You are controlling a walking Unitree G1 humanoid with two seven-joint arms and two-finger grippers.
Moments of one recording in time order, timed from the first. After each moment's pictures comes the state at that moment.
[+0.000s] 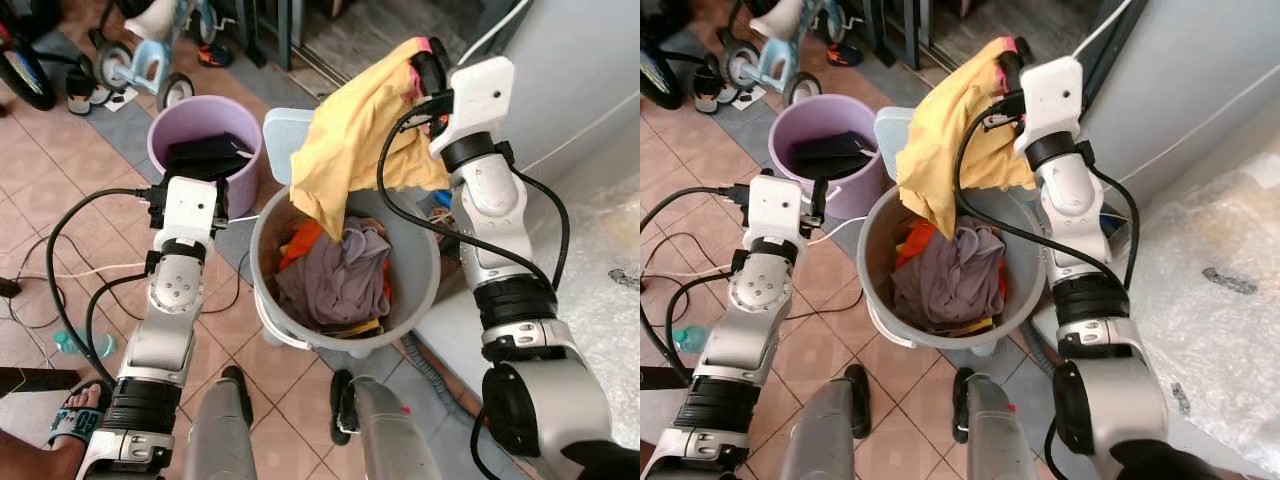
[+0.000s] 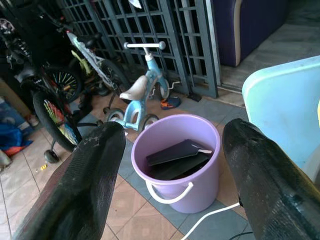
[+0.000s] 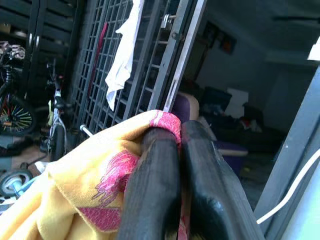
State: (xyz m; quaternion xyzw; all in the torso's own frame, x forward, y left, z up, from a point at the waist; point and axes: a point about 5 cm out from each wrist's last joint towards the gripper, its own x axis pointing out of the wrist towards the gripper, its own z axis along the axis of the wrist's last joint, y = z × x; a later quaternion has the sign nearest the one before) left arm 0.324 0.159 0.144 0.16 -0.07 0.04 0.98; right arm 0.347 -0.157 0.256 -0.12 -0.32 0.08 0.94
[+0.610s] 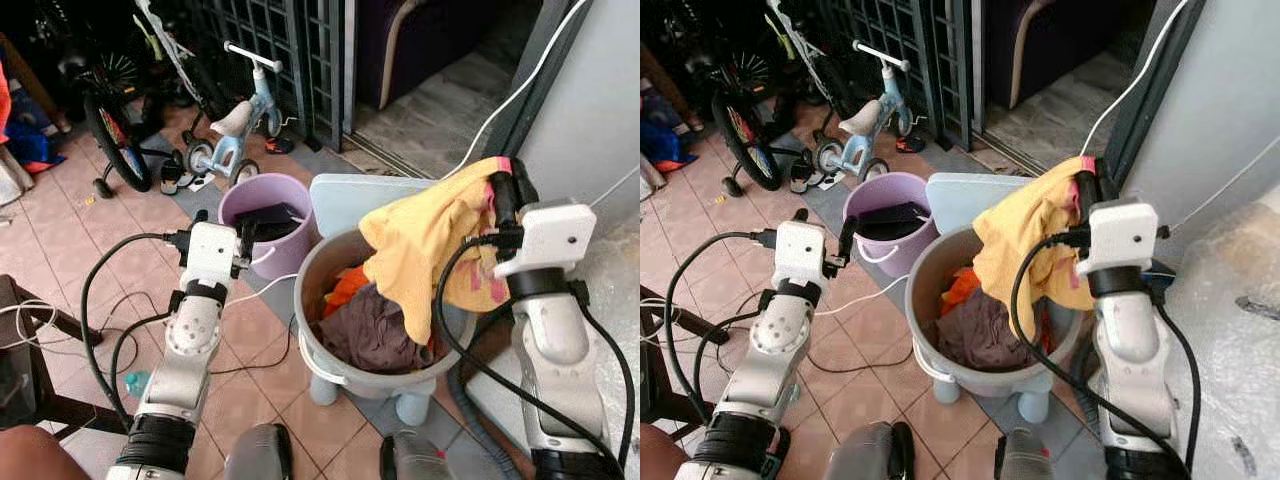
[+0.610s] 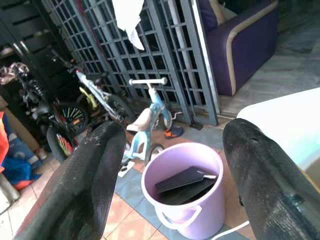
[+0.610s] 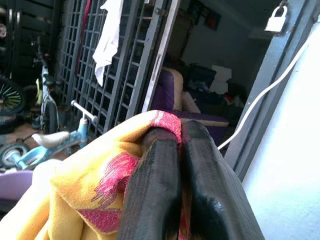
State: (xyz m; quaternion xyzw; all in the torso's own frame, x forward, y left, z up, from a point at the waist) left arm 0.295 0.145 0.104 0.12 -0.05 -0.03 0.99; right arm 0.247 -0.199 0.166 -0.18 -0.16 0.03 0.97
